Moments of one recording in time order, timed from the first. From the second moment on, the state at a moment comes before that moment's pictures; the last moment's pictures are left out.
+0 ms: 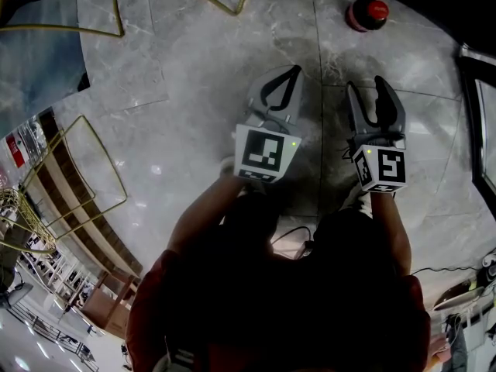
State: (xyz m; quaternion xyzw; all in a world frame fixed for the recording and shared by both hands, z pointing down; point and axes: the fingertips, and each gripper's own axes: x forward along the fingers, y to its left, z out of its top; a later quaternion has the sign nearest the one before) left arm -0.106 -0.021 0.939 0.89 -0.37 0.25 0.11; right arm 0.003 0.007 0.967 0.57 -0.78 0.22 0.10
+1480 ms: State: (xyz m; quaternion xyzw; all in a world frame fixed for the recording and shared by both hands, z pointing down) left arm -0.087 -0.041 0.544 0.89 -0.38 0.24 0.10; right arm 0.070 0.013 0.553 0.62 -0.74 0.21 0.13
